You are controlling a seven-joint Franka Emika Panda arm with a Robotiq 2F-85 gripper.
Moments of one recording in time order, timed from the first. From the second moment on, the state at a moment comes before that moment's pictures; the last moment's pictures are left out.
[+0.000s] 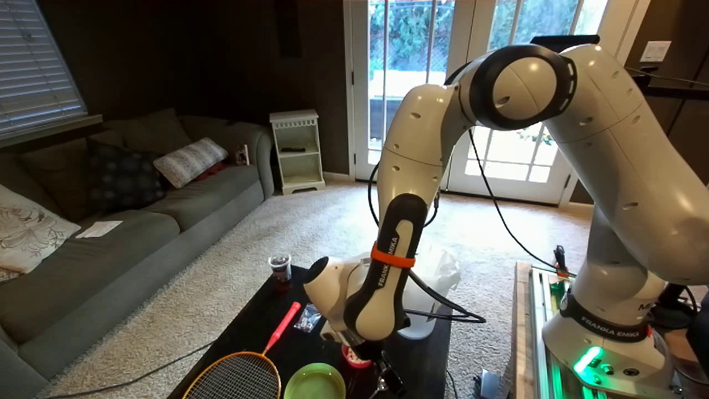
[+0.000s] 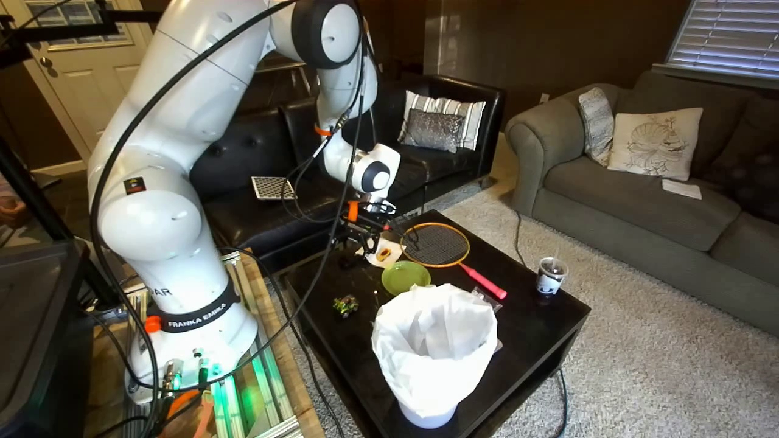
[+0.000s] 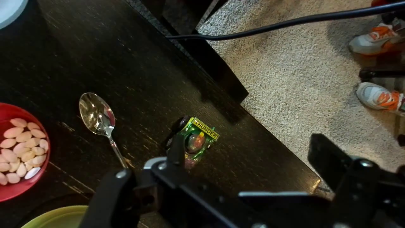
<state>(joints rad) 0.12 0.71 0.25 -2.17 -0.12 2.36 -0.36</state>
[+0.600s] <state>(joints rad) 0.24 0.90 0.20 -2.17 -0.12 2.72 -0.08</state>
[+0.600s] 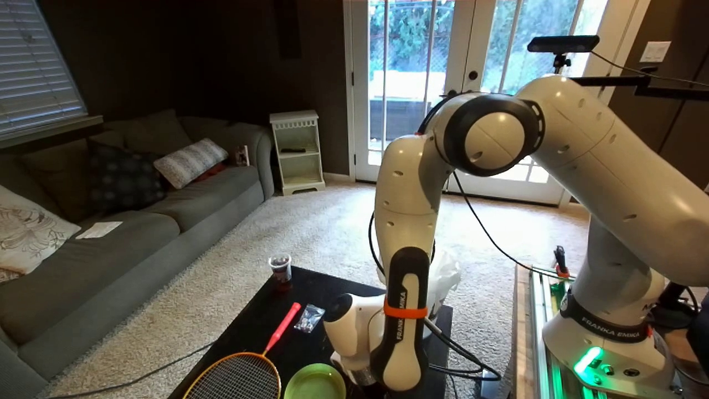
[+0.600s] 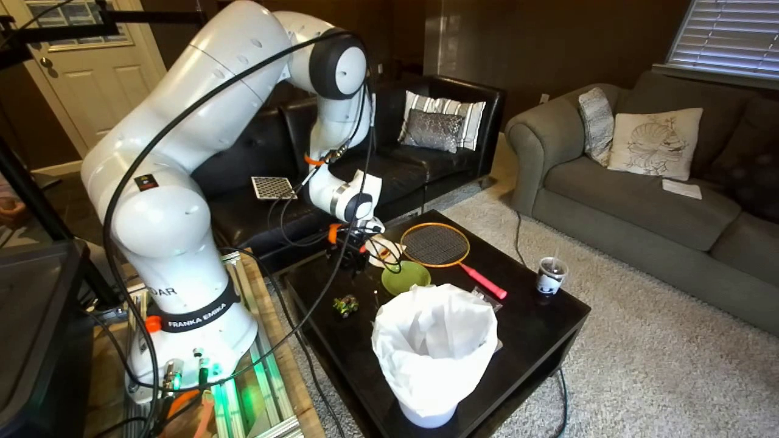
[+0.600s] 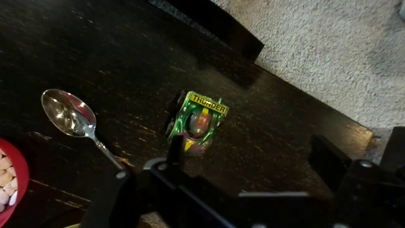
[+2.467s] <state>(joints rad) 0.34 1.22 0.12 -2.01 0.01 3.03 0.19</state>
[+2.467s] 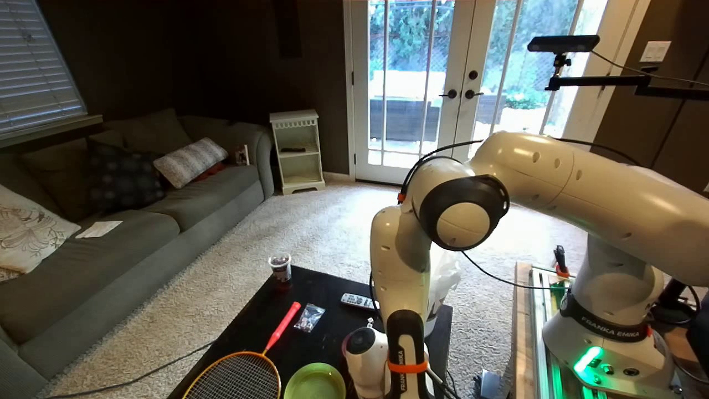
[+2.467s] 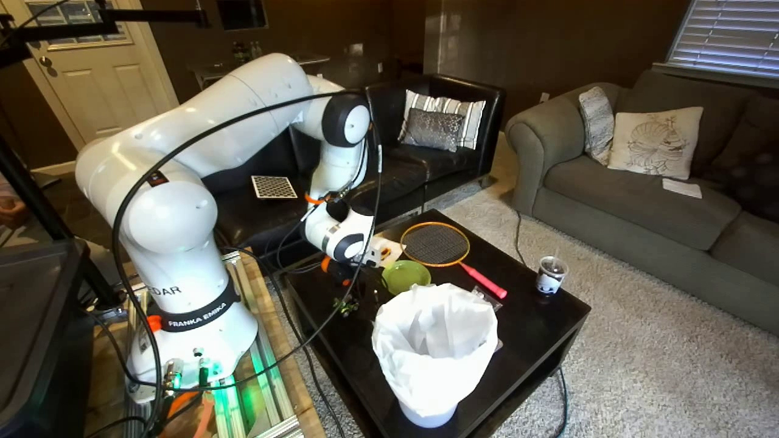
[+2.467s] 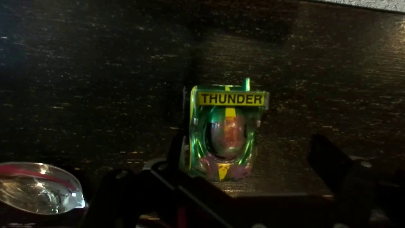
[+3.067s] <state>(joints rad) 0.34 1.25 0.11 -1.98 0.04 3.03 0.22</state>
